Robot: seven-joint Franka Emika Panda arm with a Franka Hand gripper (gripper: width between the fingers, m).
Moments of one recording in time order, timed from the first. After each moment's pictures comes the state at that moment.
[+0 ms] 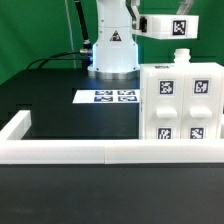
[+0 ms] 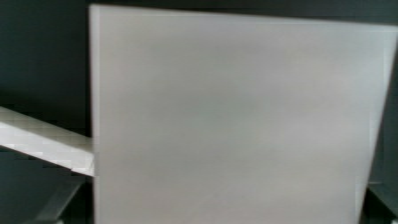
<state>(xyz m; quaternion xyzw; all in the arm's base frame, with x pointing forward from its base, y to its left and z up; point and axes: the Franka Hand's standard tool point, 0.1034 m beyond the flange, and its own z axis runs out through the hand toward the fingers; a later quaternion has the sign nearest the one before) 0.570 0.035 0.185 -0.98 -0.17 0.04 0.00</state>
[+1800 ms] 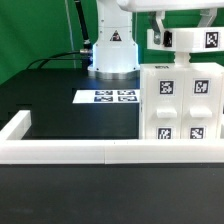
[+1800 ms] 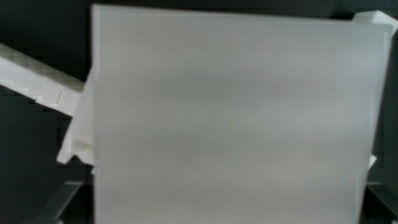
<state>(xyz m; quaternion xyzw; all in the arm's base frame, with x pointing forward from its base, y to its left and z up) 0.614 0.058 0.169 -0.98 -0.22 0.02 0.00</state>
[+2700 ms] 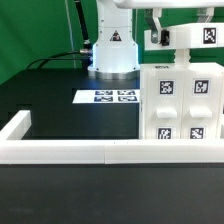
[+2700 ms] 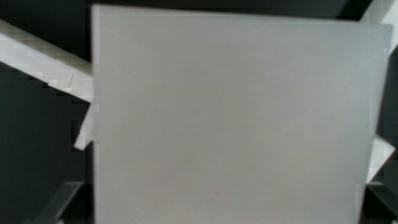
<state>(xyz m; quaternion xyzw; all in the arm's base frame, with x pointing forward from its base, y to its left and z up) 0.608 0.057 0.169 -0.98 -0.19 0.01 0.00</state>
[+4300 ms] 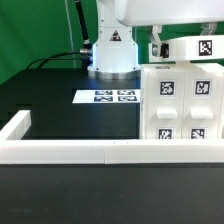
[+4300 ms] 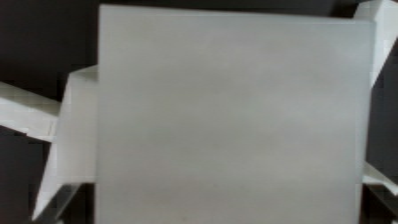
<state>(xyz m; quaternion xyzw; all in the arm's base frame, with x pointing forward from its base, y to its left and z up) 0.608 0.060 0.150 -0.99 -0.16 0.03 0.00</state>
